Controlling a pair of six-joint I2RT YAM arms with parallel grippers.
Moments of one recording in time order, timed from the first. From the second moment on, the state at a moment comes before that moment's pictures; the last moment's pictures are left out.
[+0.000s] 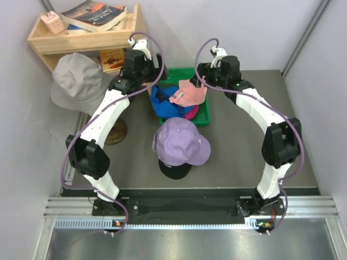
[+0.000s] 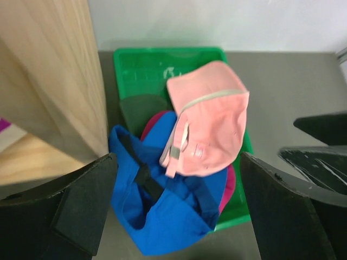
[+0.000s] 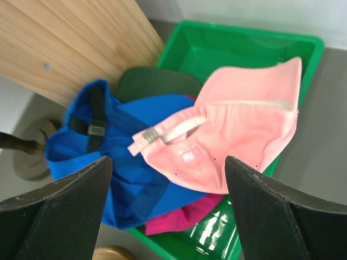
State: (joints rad) left arm -0.36 1.71 1.75 -0.35 -0.04 -0.34; right arm 0.35 1.82 1.59 -0.09 -0.30 0.29
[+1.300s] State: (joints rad) left arm -0.42 1.69 1.57 -0.60 -0.07 -0.40; right arm 0.44 2.17 1.74 -0.32 -0.11 0.08
